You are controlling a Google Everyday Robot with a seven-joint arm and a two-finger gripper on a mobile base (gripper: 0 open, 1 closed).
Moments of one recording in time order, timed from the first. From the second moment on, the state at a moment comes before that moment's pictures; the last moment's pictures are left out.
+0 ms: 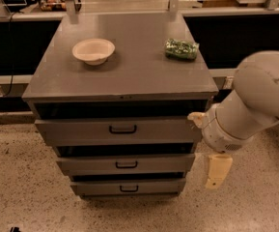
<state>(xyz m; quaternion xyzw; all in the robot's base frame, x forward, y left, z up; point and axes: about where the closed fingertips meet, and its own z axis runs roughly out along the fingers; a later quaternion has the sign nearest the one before) 0.422 -0.146 0.792 -0.72 0.68 0.01 0.15</state>
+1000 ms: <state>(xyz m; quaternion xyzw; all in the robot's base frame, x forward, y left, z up) 0.474 -0.142 0.736 -0.69 0.71 0.01 0.13</state>
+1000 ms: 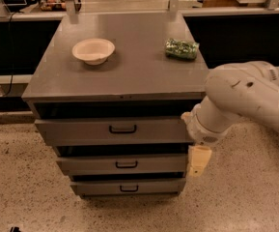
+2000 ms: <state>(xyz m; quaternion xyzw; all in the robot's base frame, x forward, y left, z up) 0.520 -0.125 0.710 -0.65 0.74 -0.05 0.18</state>
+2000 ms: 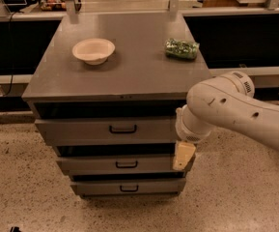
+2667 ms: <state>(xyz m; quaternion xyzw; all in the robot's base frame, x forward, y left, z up) 0.535 -0.113 0.714 -0.67 0.71 -0.08 0.19</state>
